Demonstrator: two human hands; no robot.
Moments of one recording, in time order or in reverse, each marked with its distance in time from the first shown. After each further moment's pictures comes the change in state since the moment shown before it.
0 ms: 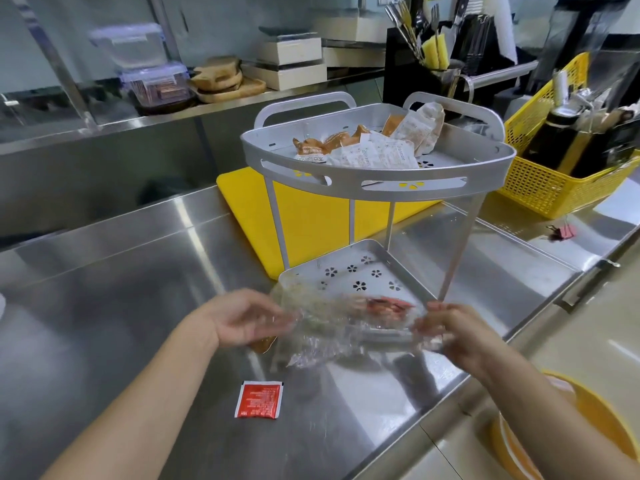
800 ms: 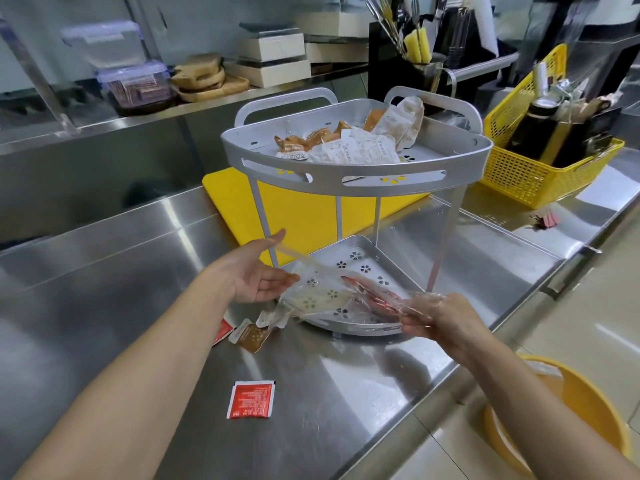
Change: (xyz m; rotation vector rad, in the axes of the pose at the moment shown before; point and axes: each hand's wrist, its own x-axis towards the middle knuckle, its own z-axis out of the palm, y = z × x) left_hand 0.016 0.055 0.037 0.161 0.212 -0.055; right_hand -0.002 -0.003 -0.002 -0.094 -0.011 -0.066
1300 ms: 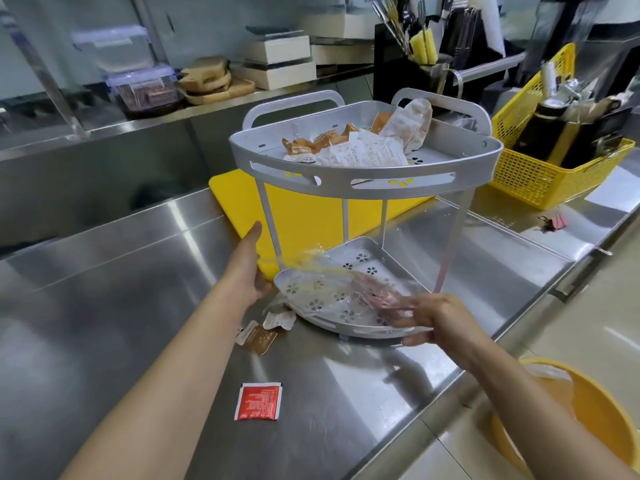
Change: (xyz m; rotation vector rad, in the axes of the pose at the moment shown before) left_hand -0.014 -0.008 0.017 -0.235 0.427 0.313; right_hand 0.003 0.003 0.007 -0.123 -0.130 -0.062
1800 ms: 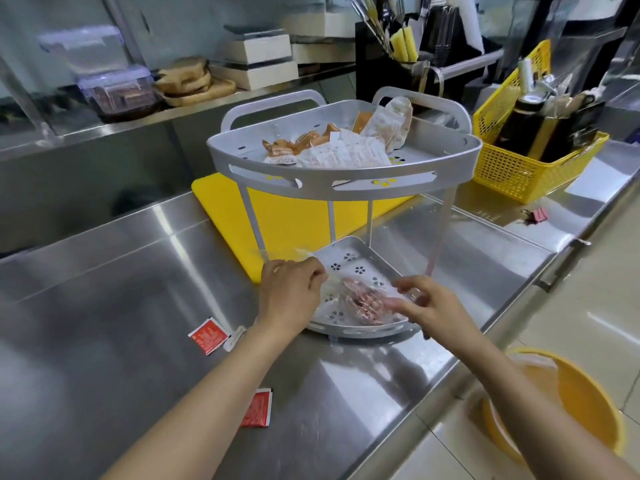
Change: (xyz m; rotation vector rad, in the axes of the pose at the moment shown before) left_hand -0.018 -0.054 0.040 1.030 0.035 1.159; right_hand -0.008 -0.010 -0.005 -0.573 0.134 -0.365
